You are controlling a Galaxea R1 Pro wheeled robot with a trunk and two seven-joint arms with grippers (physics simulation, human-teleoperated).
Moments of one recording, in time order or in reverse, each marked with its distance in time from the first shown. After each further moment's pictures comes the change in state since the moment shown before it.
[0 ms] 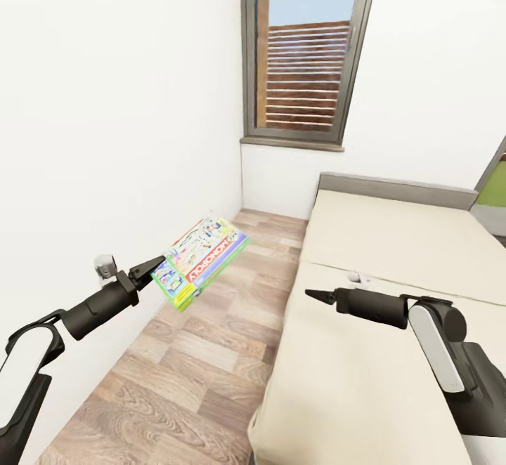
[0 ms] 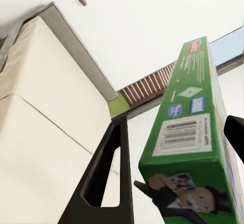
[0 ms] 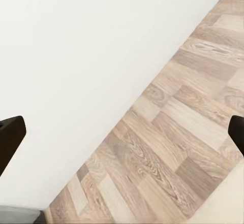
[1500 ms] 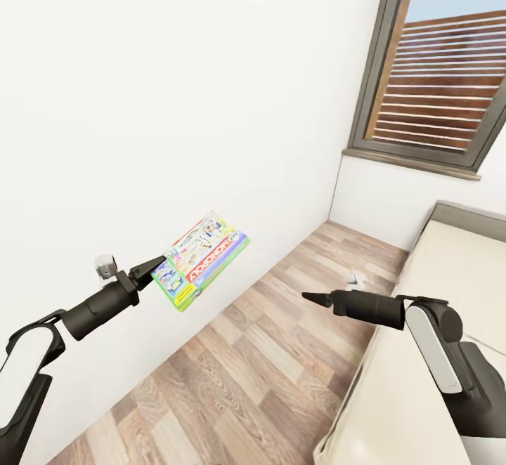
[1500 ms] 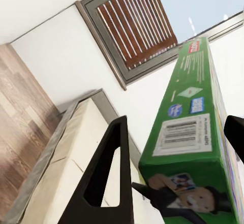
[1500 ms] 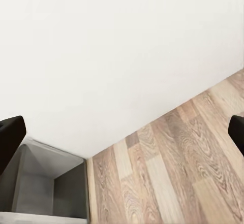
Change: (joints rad) left arm 0.000 -0.002 -0.001 0.000 0.000 0.001 -0.003; right arm 0.000 -0.004 0.027 -0.003 0.000 0.001 0.000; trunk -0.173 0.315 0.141
